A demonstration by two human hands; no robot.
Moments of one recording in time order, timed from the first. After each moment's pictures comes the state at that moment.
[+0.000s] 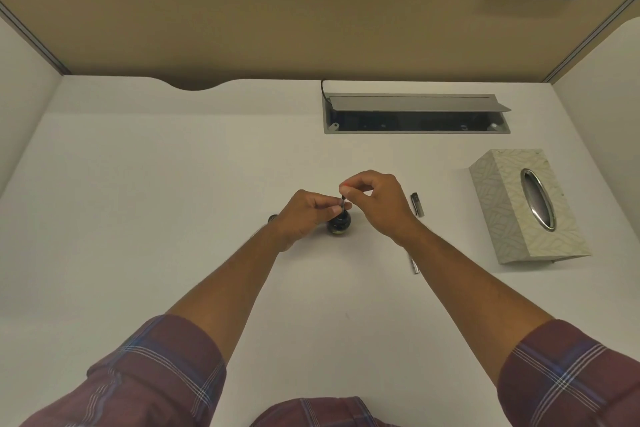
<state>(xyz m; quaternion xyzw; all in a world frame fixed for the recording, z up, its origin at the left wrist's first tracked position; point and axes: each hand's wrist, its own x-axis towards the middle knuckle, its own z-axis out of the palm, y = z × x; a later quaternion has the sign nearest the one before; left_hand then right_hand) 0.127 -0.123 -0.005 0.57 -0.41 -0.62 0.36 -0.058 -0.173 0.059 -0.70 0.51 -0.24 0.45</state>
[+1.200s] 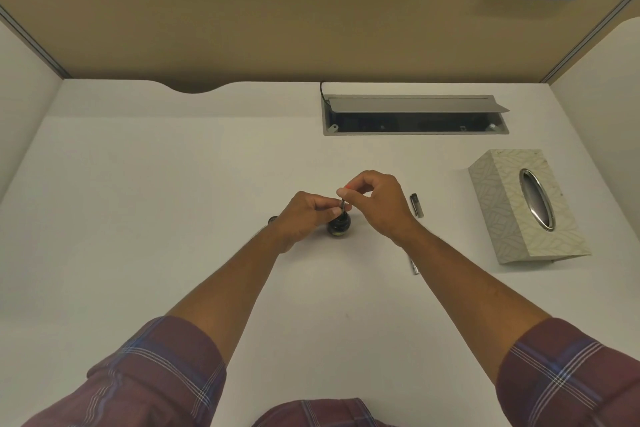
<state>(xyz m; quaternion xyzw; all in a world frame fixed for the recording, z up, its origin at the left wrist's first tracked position) 0.127 -0.123 -0.006 0.57 -0.42 -0.61 0.36 -0.057 -0.174 0.057 -0.68 0.52 -0.25 0.44</state>
